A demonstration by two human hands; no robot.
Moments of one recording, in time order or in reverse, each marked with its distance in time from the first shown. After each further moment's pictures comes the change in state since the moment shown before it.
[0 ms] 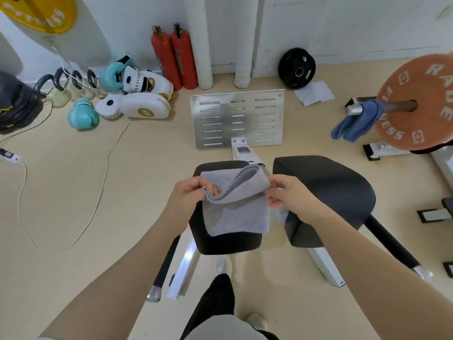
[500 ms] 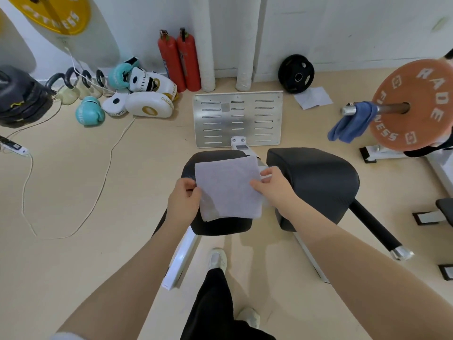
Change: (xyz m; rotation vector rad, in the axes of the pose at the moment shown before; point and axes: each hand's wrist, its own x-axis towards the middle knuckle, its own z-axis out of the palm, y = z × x) left_hand -0.049 -0.044 0.033 0.430 0.427 -0.160; right_hand -0.026 0.025 0.031 -0.032 0.190 0.122
